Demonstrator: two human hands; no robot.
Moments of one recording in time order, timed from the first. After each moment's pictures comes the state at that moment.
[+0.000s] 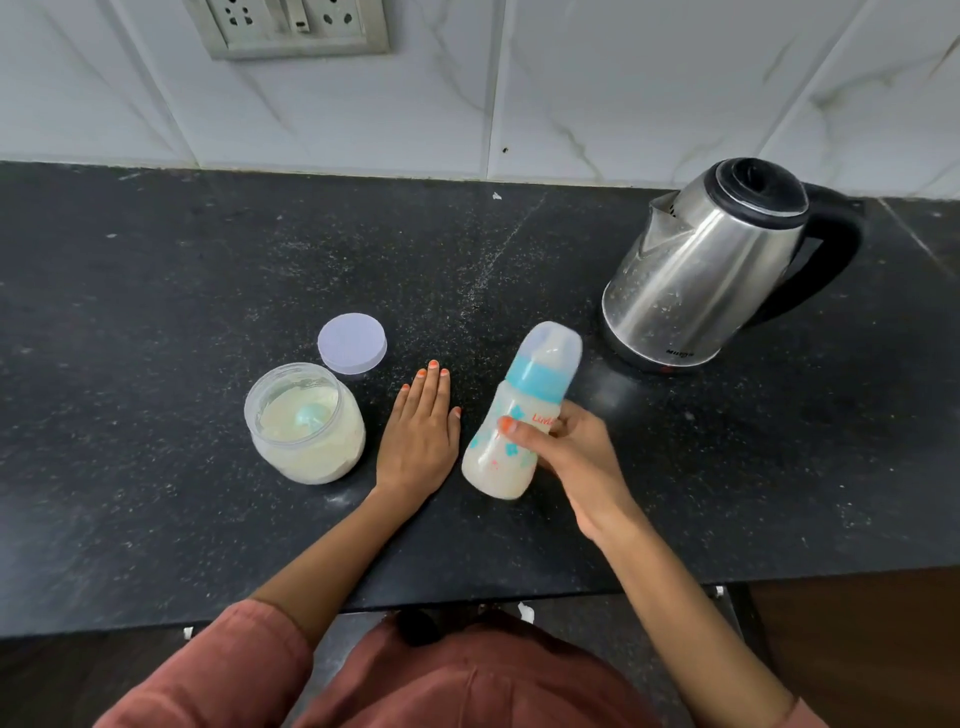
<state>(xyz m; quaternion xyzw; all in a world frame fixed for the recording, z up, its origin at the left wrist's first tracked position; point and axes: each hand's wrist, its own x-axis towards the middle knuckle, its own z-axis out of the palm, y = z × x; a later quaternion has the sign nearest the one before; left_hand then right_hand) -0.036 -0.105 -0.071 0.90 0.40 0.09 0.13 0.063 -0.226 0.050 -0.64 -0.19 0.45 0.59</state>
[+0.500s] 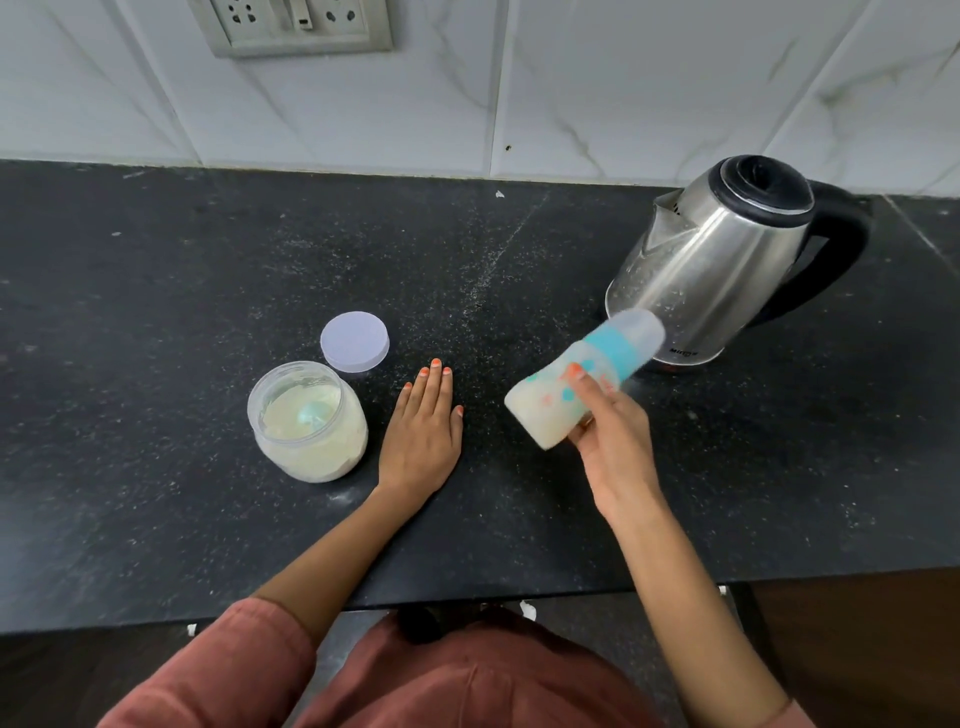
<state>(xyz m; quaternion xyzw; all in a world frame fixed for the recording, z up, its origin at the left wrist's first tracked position) -0.036 -0.104 -0.070 0.90 0.40 0.10 0.13 0.080 -0.221 0.054 -0.54 -0.04 0.40 0.73</state>
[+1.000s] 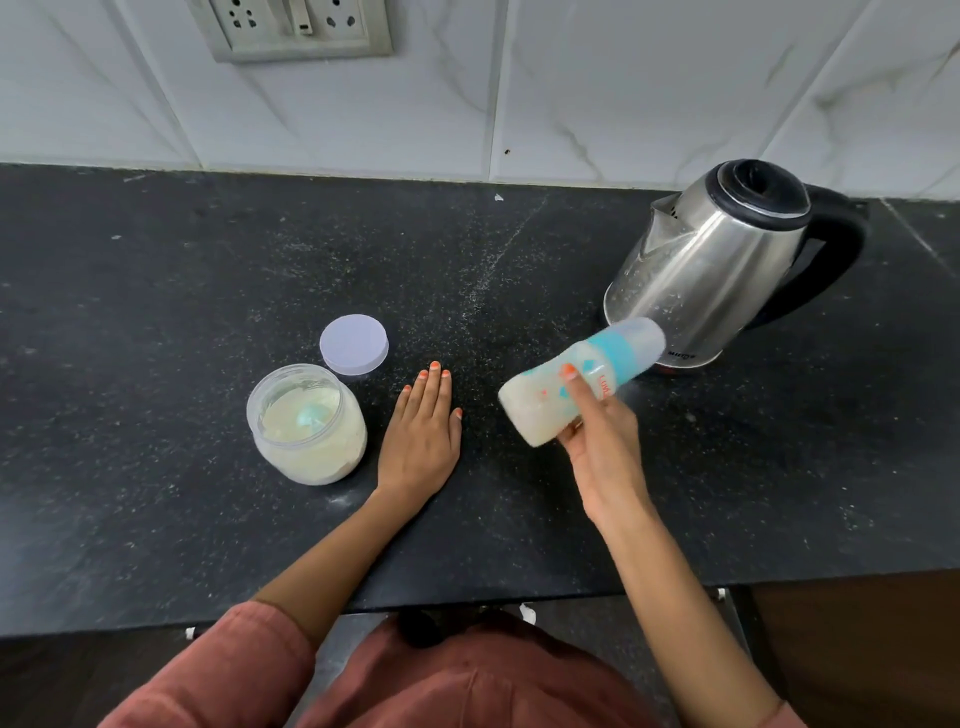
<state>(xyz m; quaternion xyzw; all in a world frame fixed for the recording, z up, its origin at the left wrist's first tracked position) -0.036 -0.105 -0.072 0.90 0.40 0.11 0.13 0.075 -0.219 0.052 -0.53 -0.04 0.41 0.75</state>
